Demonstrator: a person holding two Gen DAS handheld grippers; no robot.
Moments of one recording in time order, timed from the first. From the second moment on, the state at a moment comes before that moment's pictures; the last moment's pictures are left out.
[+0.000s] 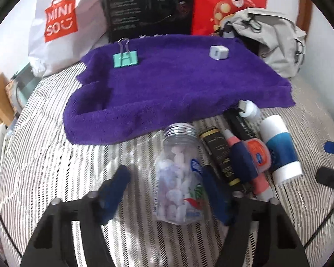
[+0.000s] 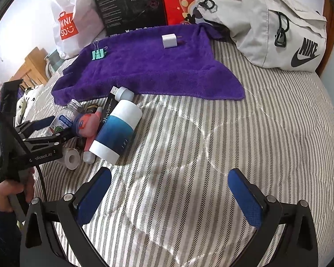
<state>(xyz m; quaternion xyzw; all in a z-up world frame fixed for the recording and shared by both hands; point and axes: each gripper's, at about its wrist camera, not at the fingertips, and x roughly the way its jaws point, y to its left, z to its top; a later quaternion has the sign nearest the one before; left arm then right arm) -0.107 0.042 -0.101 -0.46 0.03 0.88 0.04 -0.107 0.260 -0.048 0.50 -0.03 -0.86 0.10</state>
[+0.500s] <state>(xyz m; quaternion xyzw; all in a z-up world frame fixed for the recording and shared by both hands) -0.103 0.037 -0.099 -0.45 0.03 0.89 0.06 -0.139 0.237 -0.050 0.50 -0.07 -0.86 0.09</state>
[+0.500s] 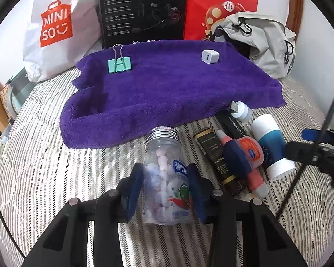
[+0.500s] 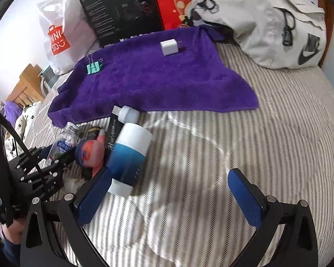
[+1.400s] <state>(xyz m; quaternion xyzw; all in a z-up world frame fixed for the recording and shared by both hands) -0.104 0.034 -0.099 -0.46 0.03 0.89 0.06 -0.142 0.235 -0.070 0.50 0.02 -0.87 0.04</state>
